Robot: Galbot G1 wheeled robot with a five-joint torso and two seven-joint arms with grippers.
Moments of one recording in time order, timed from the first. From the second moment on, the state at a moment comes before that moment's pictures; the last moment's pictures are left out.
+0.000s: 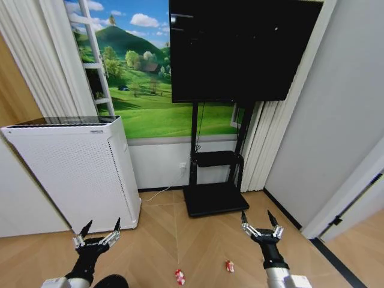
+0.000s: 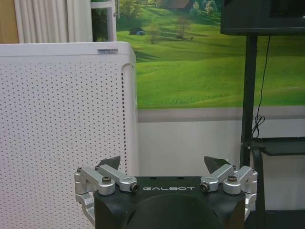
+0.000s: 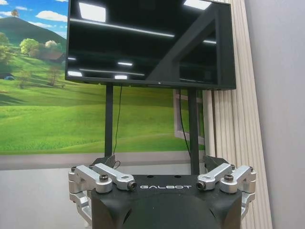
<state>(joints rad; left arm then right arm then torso) 1.91 -1.54 -0.84 -2.48 -0.22 0.17 0.07 -1.78 1.49 0.66 2.21 0.16 0.27 0.01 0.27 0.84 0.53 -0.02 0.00</state>
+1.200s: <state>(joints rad) 1.91 -1.53 -0.89 -2.46 -0.22 0.17 0.00 -1.78 1.50 0.66 2.19 0.14 0.28 0.03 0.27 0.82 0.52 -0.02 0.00</state>
